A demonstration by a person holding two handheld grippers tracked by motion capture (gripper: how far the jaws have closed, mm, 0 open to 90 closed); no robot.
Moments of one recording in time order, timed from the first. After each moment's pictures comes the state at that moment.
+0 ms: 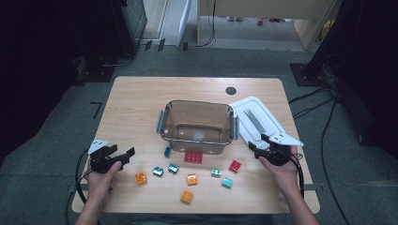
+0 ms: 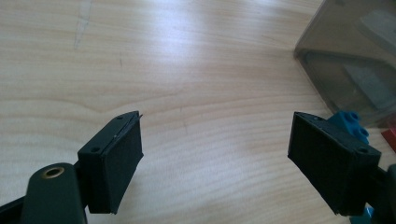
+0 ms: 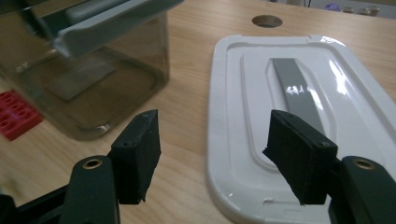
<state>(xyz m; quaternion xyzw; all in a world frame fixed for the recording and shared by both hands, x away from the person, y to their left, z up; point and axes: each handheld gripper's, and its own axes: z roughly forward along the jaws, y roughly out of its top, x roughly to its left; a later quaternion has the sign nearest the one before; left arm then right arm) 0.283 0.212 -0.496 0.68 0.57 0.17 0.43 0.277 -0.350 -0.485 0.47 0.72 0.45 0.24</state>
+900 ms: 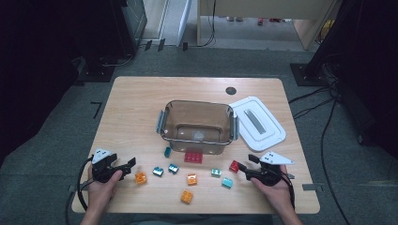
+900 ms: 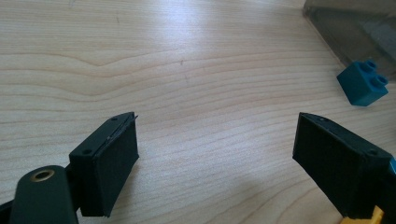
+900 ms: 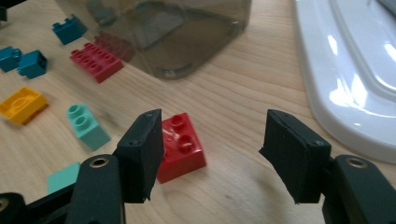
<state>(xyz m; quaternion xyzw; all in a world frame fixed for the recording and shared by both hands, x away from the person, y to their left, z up) 0.266 0.209 -0.512 0.70 0.56 0.18 0.40 0.233 -0.322 -0.518 0.45 0.74 0.47 0.15</state>
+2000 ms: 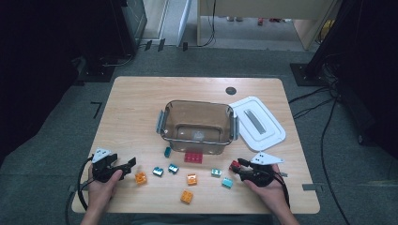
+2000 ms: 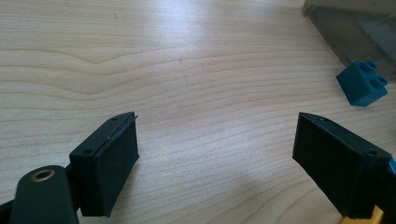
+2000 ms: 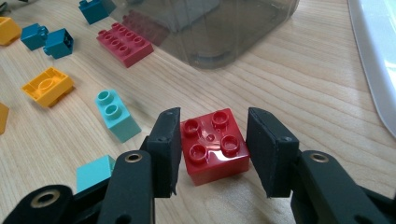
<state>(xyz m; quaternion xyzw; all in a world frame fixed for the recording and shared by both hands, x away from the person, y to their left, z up) 0.267 0.209 -0.513 0.70 0.56 0.17 0.40 0.237 -0.303 -0.521 0.42 0.77 0.46 0.12</state>
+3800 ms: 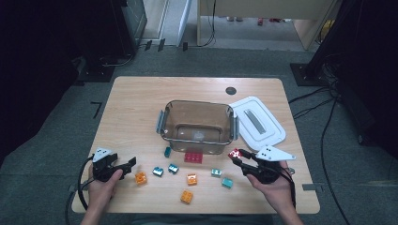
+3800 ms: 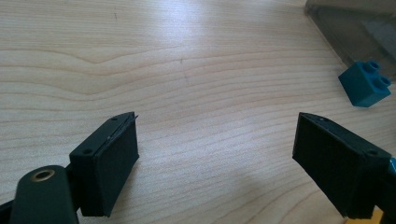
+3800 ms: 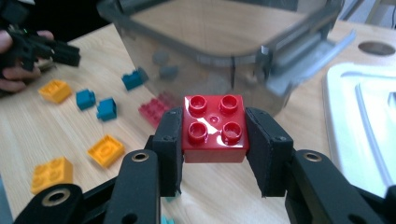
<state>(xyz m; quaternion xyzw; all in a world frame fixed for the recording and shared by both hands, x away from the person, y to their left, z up) 0.269 0.208 -0.513 0.70 0.57 0.17 0.40 0.222 -0.294 -0.441 0.40 0.75 0.50 0.16</state>
